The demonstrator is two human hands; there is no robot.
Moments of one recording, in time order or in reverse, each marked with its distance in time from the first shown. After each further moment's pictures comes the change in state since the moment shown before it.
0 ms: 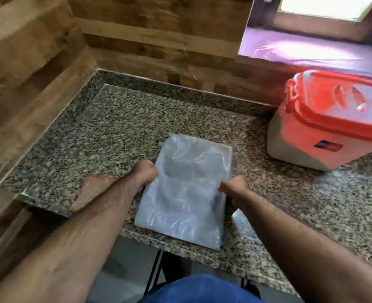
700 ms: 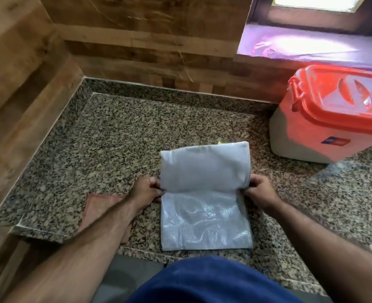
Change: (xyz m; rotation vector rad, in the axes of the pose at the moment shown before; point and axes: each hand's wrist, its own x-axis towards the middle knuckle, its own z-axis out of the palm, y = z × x) left_hand 0.004 -0.041 -0.007 -0.389 -0.219 0.176; right_hand 0.016 0.029 -0.035 0.120 -0.095 -0.350
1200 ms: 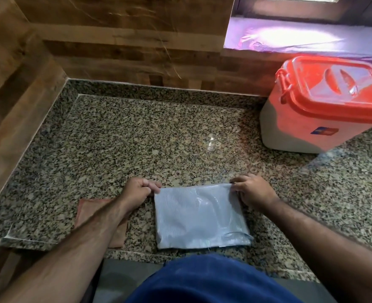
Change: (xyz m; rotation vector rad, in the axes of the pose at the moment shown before) left_hand -0.008 0.016 -0.007 0.143 -0.022 0.030; right_hand -0.012 0.003 -0.009 -1.099 -0.092 -0.567
